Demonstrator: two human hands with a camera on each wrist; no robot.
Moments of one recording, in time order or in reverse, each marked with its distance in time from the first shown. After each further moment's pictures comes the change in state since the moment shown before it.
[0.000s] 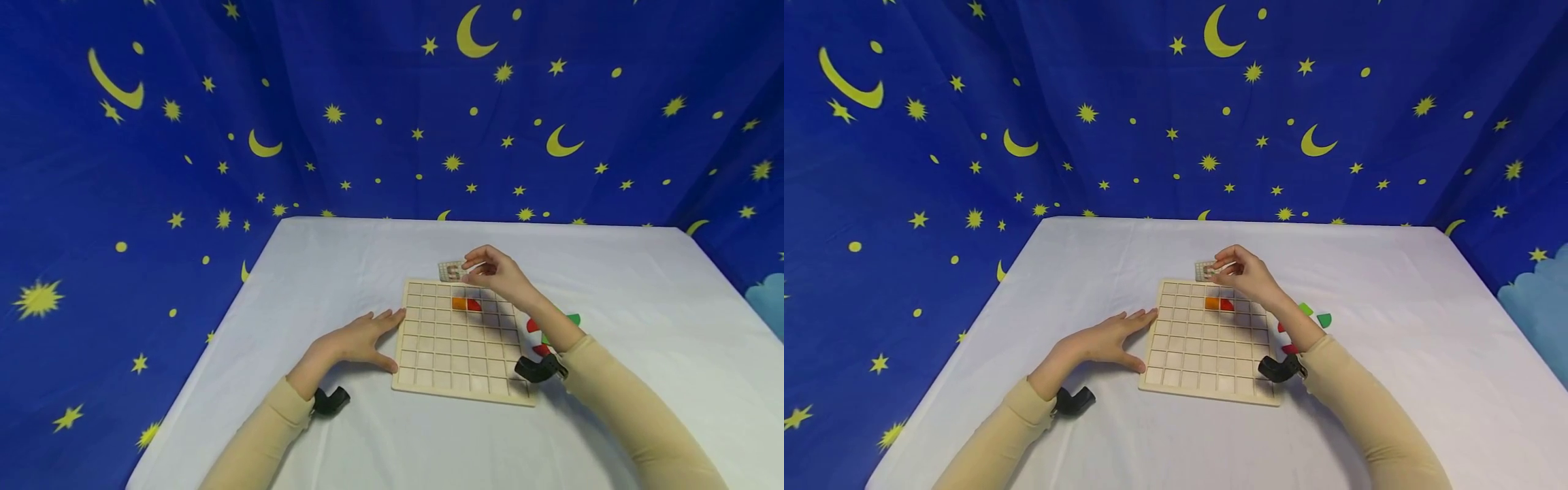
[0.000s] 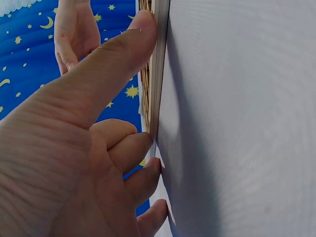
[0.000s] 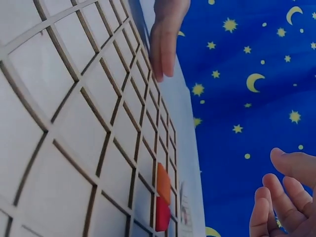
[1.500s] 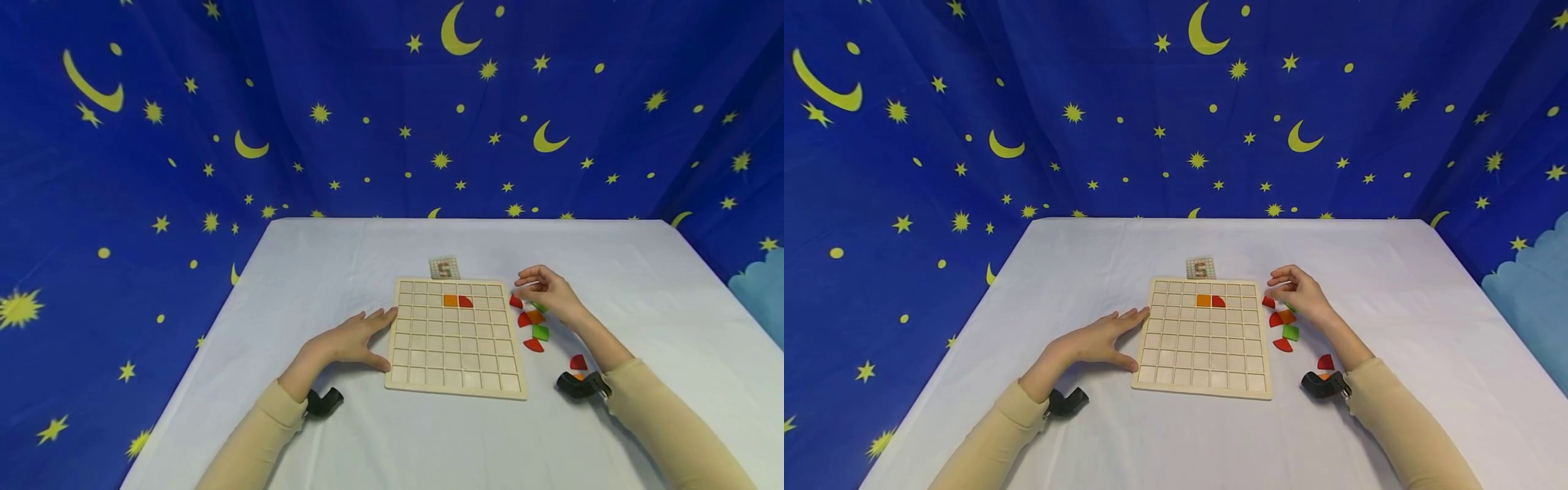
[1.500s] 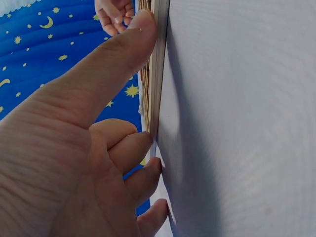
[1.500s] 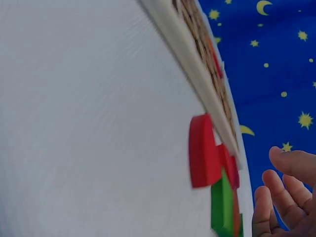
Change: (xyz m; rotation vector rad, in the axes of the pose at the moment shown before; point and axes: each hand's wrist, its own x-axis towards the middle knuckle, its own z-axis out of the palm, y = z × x) left_hand 0.001 0.002 0.000 0.008 -0.007 -0.005; right_hand -0.063 0.055 -0.071 -0.174 0.152 0.221
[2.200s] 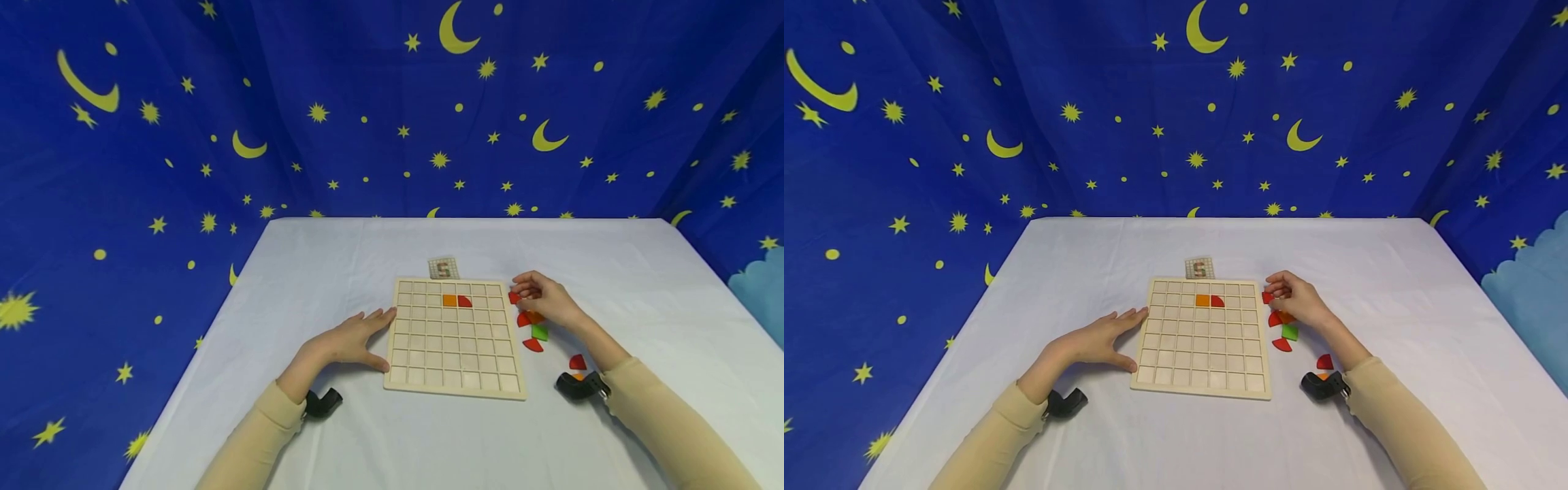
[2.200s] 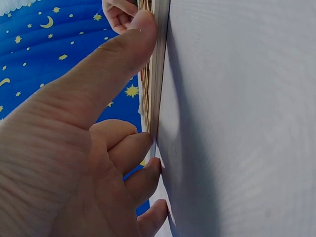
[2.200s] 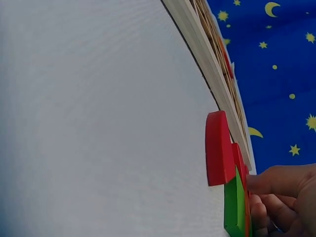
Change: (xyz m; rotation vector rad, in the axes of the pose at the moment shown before) left_hand 0.002 -0.002 0.002 0.005 0.003 -0.003; right_hand 0.003 0.013 0.003 -0.142 -0.052 -0.041
